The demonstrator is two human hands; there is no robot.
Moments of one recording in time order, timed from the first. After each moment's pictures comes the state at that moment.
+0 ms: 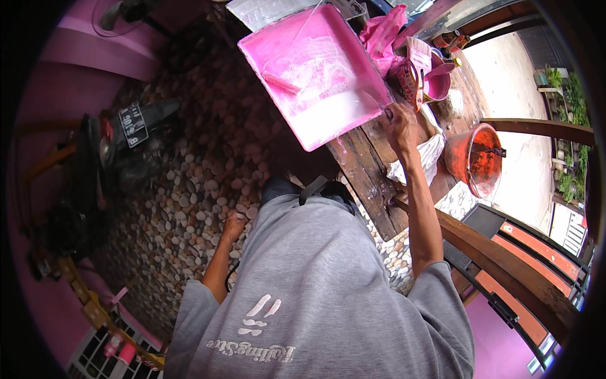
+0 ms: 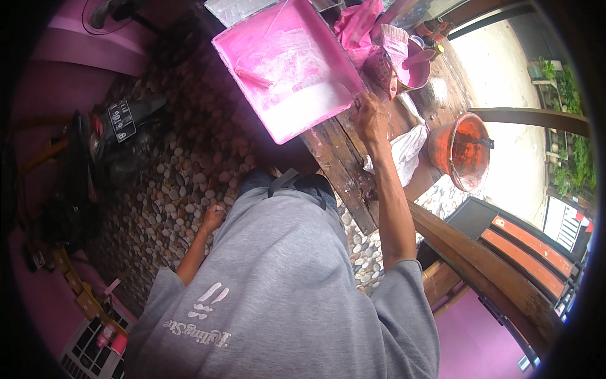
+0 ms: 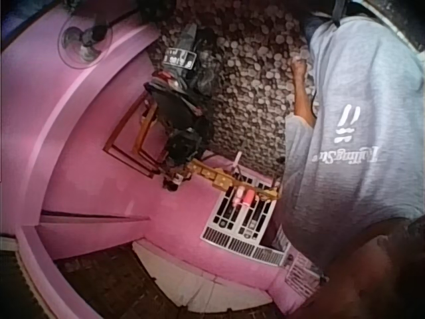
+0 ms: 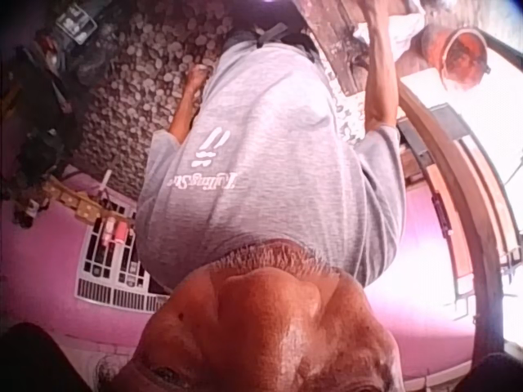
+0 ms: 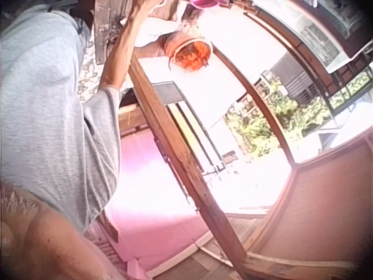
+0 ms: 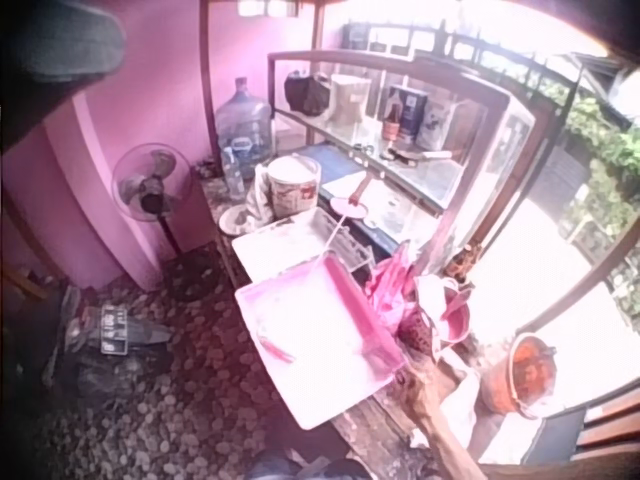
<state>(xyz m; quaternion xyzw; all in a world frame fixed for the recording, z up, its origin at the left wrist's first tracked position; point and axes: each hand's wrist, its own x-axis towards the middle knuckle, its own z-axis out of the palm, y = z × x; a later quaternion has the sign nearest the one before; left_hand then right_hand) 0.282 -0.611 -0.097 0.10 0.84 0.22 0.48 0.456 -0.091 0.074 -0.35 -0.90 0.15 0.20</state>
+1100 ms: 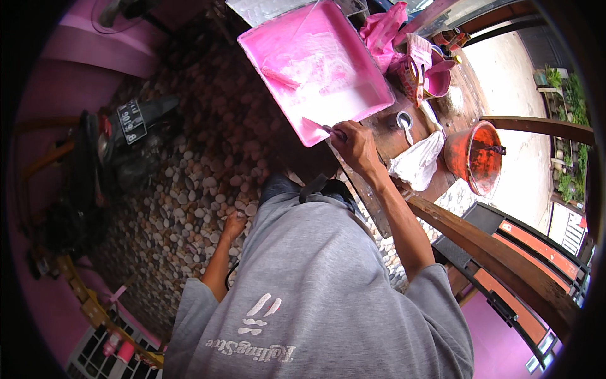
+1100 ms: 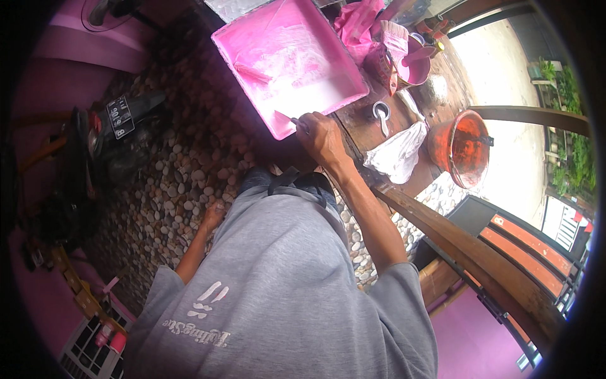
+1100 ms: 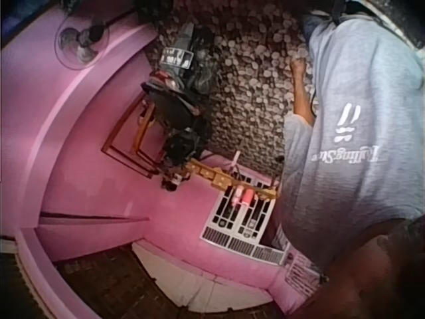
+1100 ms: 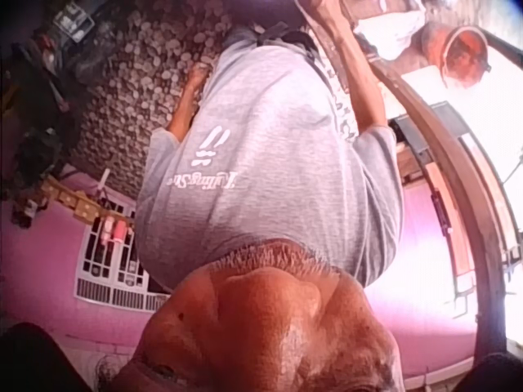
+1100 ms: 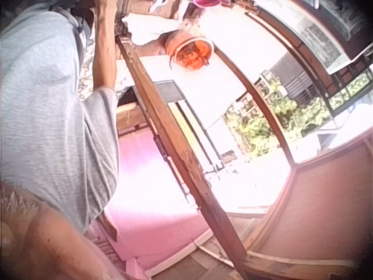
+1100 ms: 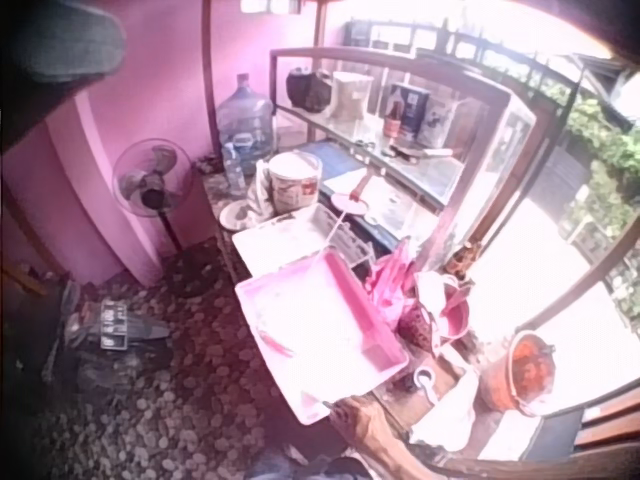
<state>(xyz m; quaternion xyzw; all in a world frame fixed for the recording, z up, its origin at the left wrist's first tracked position) 0.290 -0.629 -0.121 0.09 0.83 0.24 0.49 0.424 -0.181 0.074 -0.25 -0.89 0.36 0.14</state>
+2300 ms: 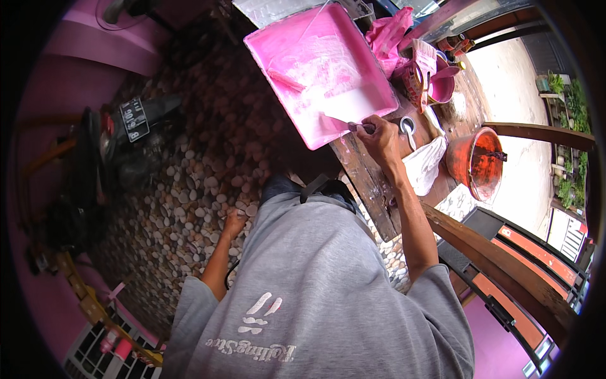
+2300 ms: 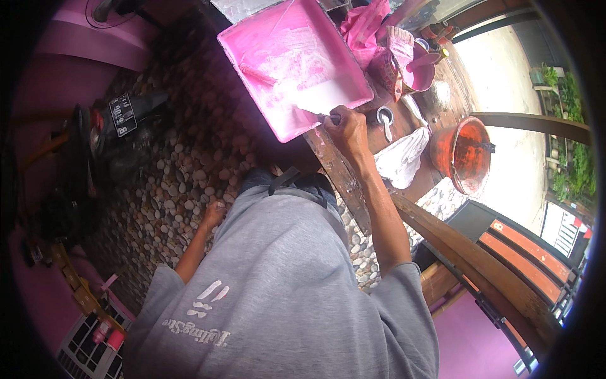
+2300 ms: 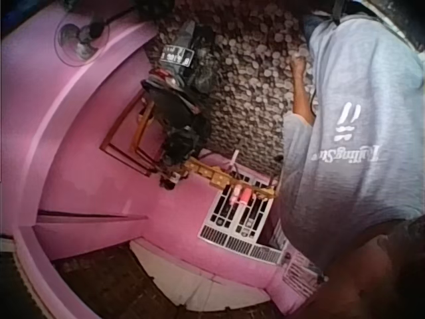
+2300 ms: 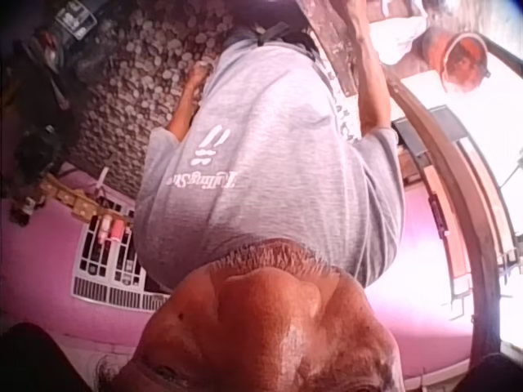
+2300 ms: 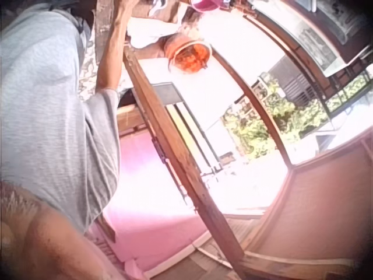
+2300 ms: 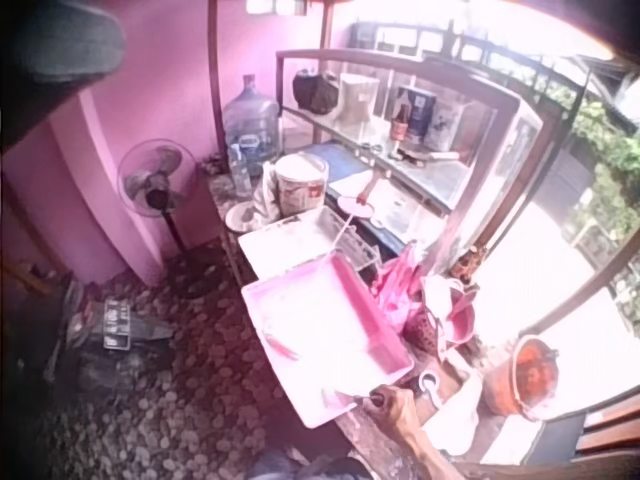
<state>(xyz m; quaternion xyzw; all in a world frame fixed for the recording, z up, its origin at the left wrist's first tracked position) 0.282 -0.622 -0.118 0.12 0.84 0.25 0.46 0.432 -0.146 0.082 -0.39 -0.84 0.36 0.13</state>
